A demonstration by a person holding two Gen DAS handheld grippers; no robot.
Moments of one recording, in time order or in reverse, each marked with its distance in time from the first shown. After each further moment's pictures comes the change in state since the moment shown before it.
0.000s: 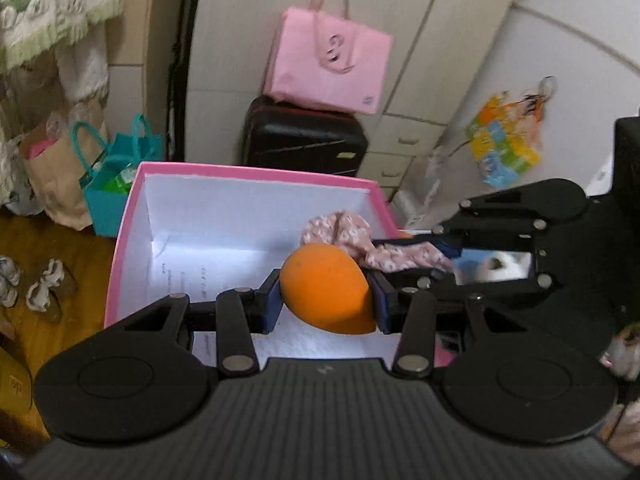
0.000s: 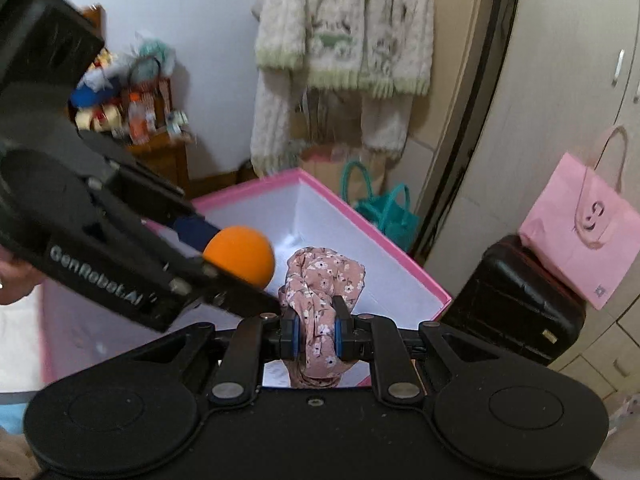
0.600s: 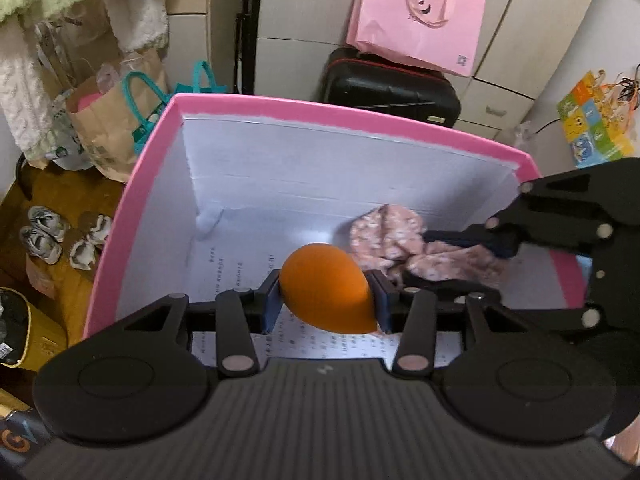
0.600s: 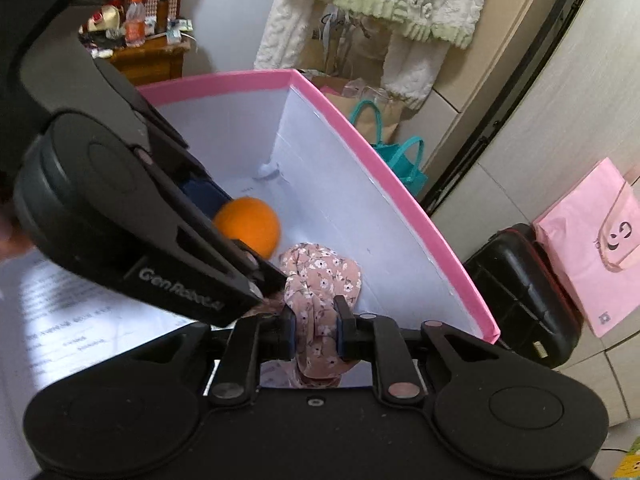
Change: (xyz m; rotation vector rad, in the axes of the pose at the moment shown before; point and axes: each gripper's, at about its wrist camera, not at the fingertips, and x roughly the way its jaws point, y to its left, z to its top) left arm 0.074 0.038 0.000 -0.084 0.117 0.202; right arm 0.096 0.002 0.007 -0.193 0.191 -0.050
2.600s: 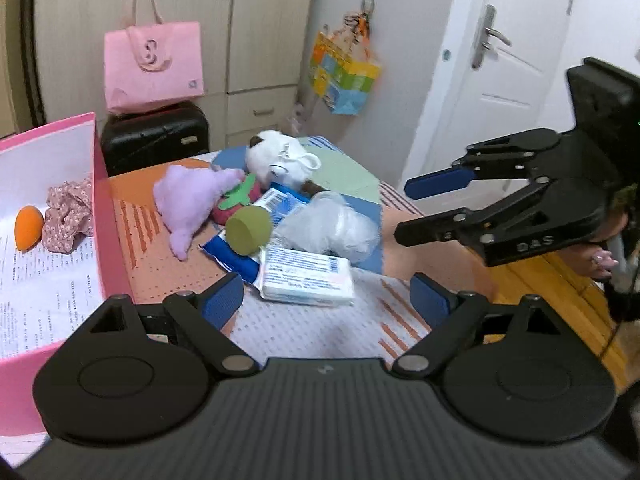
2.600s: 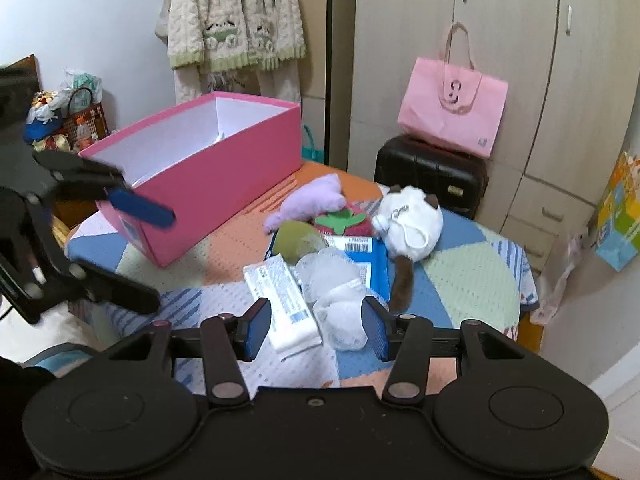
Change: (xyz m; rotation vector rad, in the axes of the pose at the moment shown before) left arm -0.139 -0.194 -0.194 0.472 -0.183 -0.403; right arm -0.236 0.046 -0.283 0.500 -0.212 -0.113
